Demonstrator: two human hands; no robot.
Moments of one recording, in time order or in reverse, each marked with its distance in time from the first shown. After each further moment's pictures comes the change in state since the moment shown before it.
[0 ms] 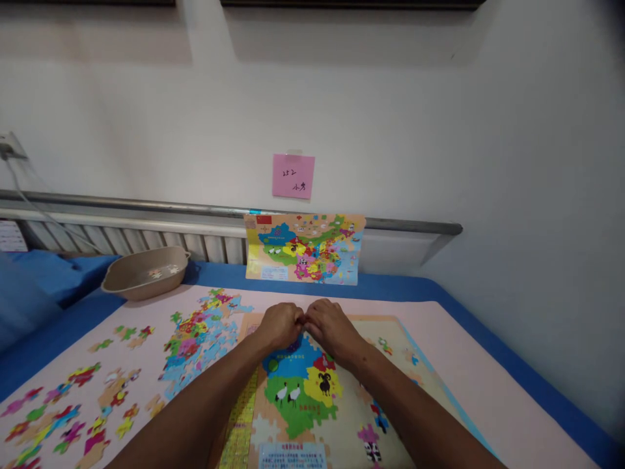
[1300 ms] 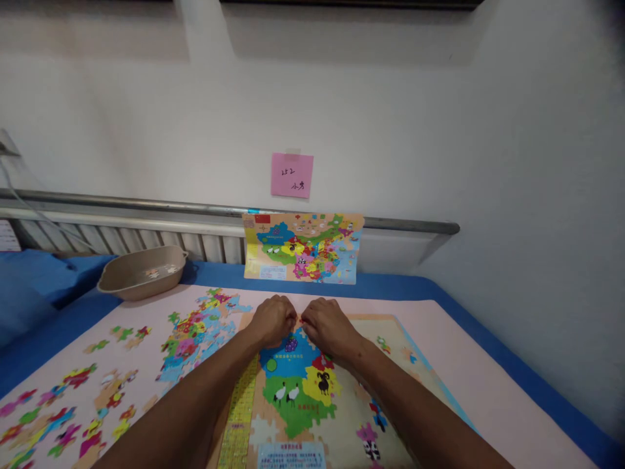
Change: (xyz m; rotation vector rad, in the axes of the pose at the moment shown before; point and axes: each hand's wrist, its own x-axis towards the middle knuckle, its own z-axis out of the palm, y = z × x) left_hand -0.001 -0.016 -0.007 0.018 0.036 0.032; right_hand 0.008 -0.007 -0.009 -0.158 -0.104 0.001
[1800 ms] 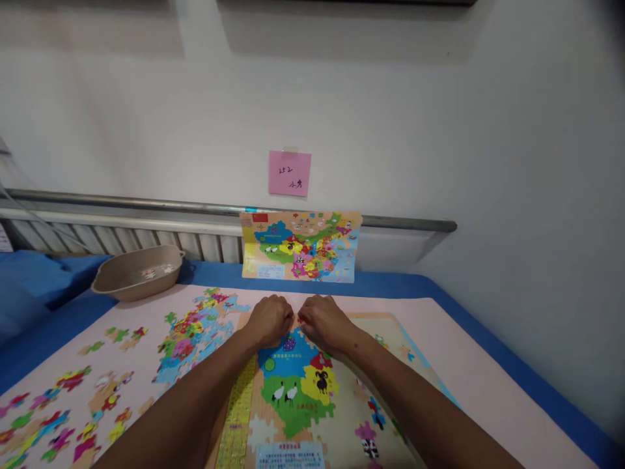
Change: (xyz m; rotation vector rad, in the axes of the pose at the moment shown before) left_hand -0.001 -0.002 0.001 0.106 -0.010 0.037; right_hand 0.008 0.000 -0.010 -0.042 -0.065 -0.027
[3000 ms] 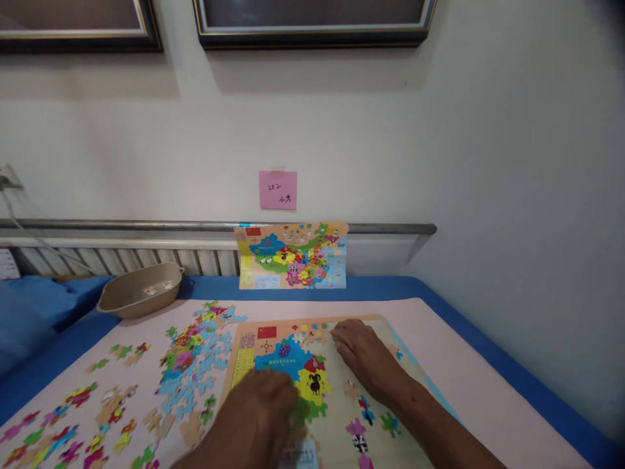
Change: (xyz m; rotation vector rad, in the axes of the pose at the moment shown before) left_hand -0.147 0.079 -0.030 -0.277 0.059 0.226; right_hand -0.111 0.024 0.014 0.361 0.322 0.158
